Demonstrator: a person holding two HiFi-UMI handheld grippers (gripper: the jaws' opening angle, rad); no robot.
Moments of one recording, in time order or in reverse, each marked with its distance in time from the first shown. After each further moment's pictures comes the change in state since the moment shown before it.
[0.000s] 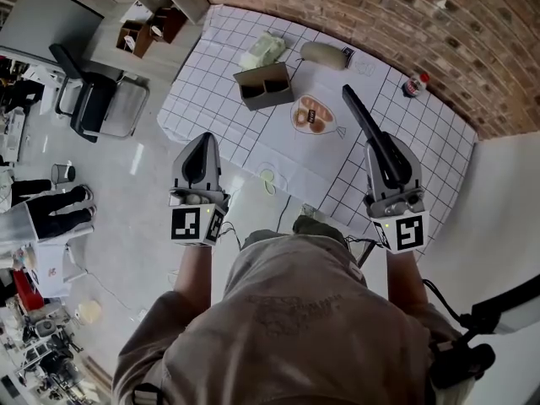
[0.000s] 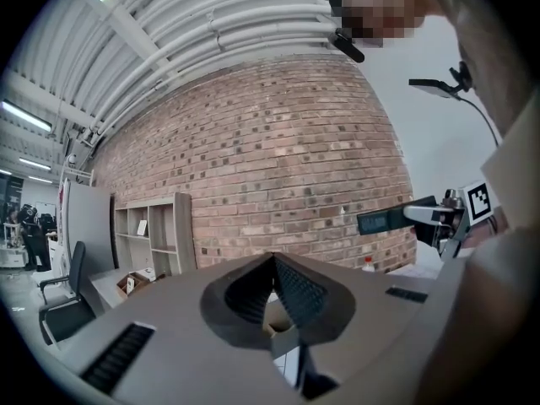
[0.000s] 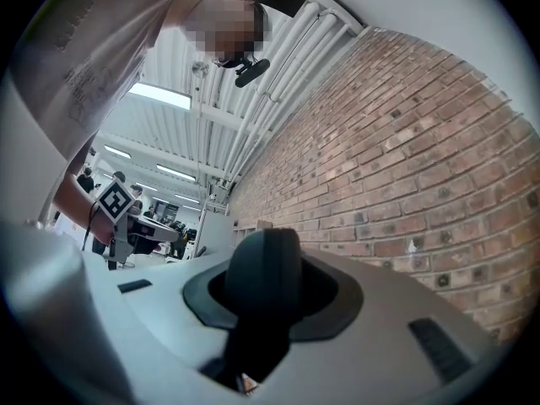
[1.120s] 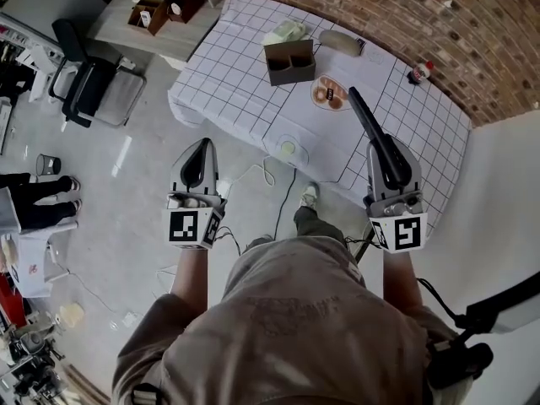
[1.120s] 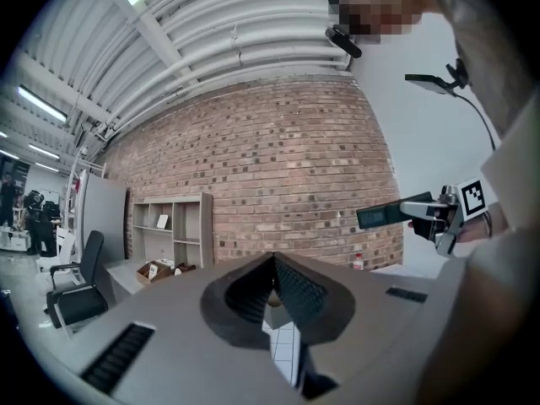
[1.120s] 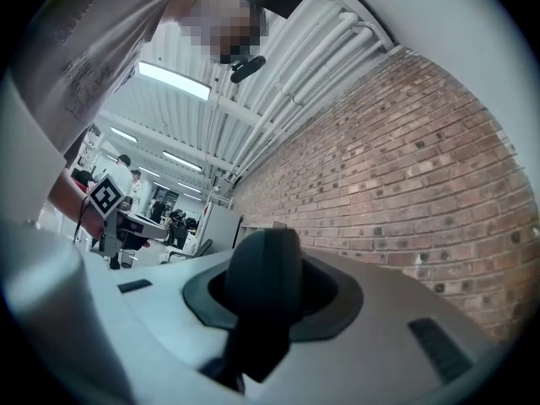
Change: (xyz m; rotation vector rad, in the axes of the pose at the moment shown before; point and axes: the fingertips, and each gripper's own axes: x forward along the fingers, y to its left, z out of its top) left arm -0.152 0.070 -0.035 -0.058 -0.029 -0.009; right arm -0.038 0.146 0.041 -0.097 0.029 -0.026
